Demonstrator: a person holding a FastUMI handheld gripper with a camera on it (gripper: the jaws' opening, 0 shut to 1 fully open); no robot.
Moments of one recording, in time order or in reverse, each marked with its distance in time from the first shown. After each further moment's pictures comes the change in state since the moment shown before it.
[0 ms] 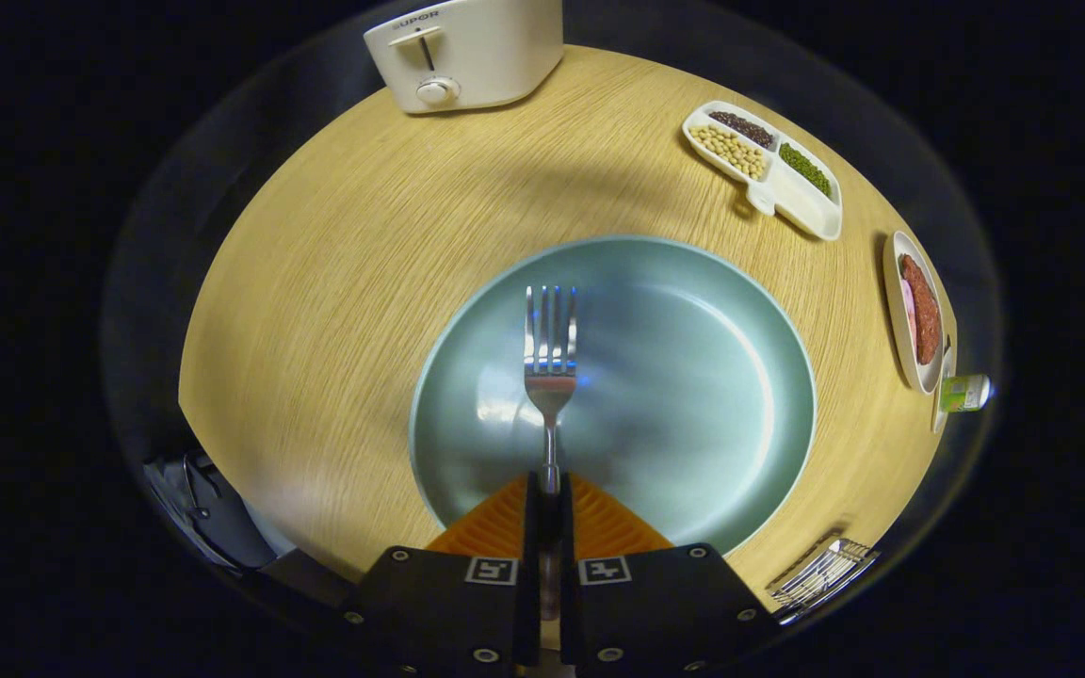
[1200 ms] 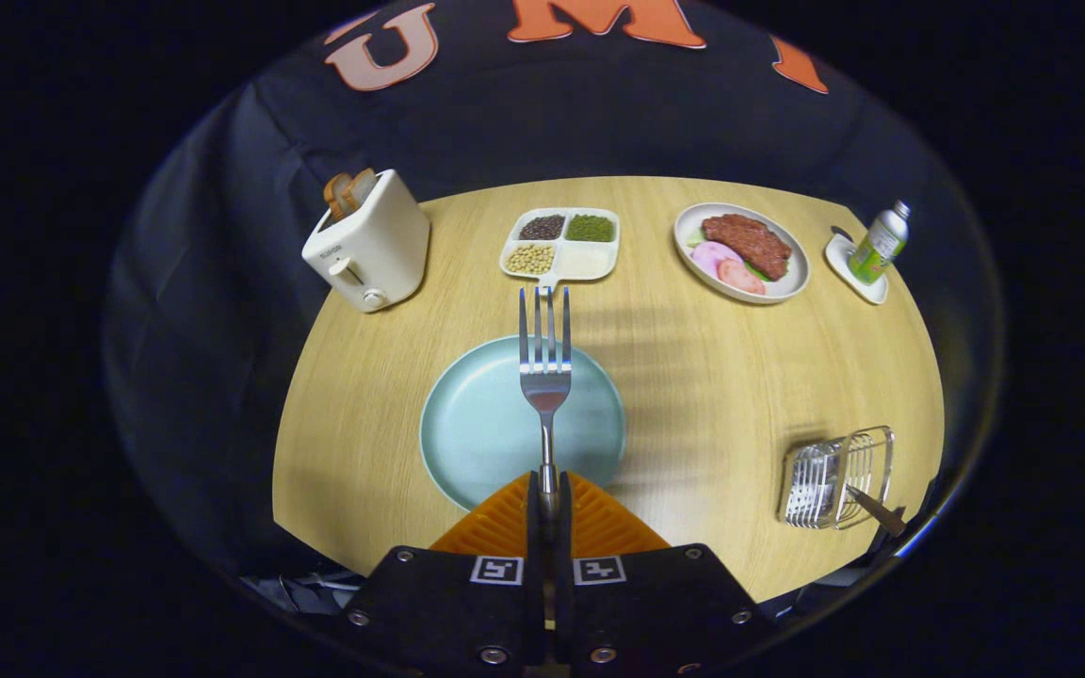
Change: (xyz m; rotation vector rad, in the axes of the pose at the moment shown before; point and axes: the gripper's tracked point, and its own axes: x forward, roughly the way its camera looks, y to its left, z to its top) arm -0.136 -0.080 -0.050 0.496 -0.407 -0.019
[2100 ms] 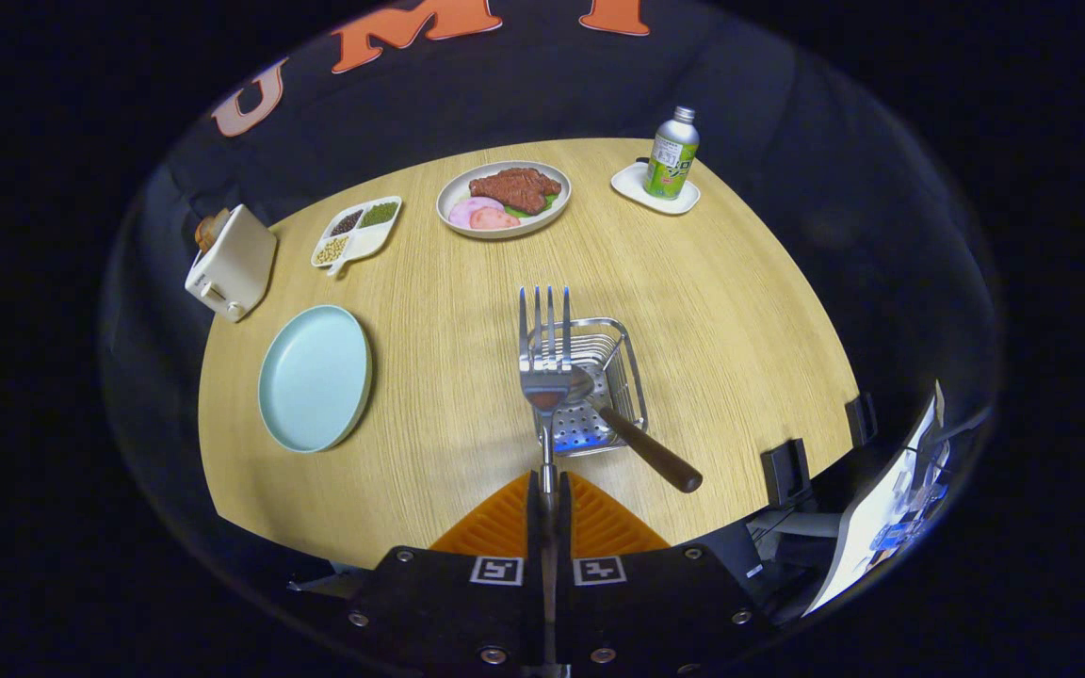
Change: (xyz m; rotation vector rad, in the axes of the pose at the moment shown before) arm -0.057 -0.200 -0.072 0.151 0.109 -0.219
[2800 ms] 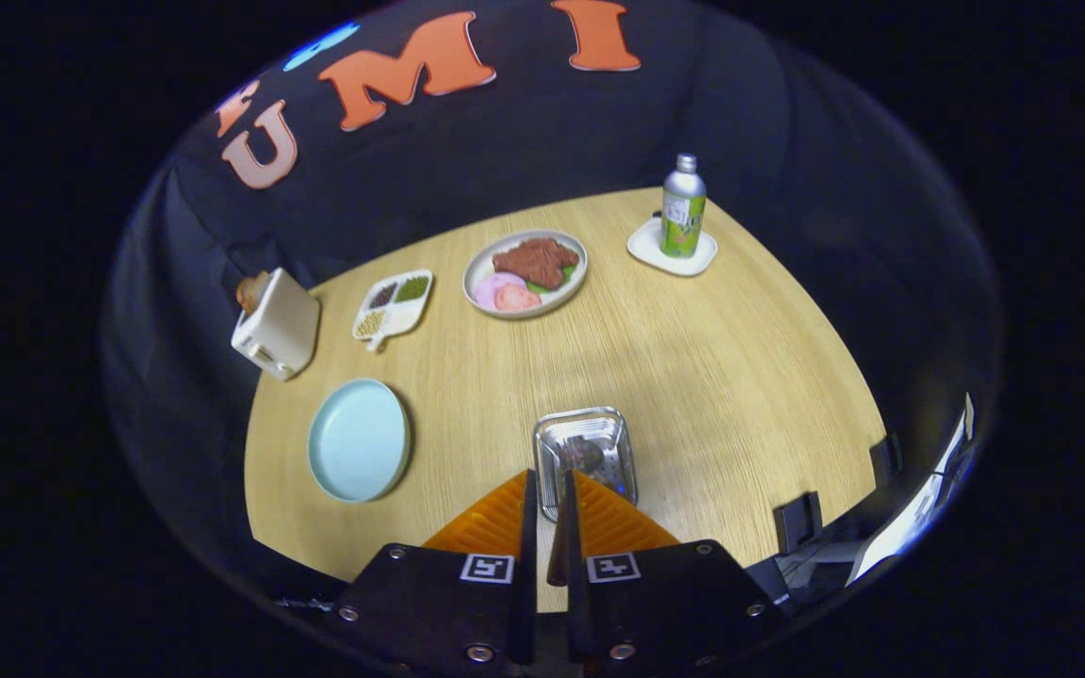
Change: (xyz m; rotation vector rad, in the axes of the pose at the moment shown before) arm -0.051 -0.002 0.092 0.047 -0.327 0.194
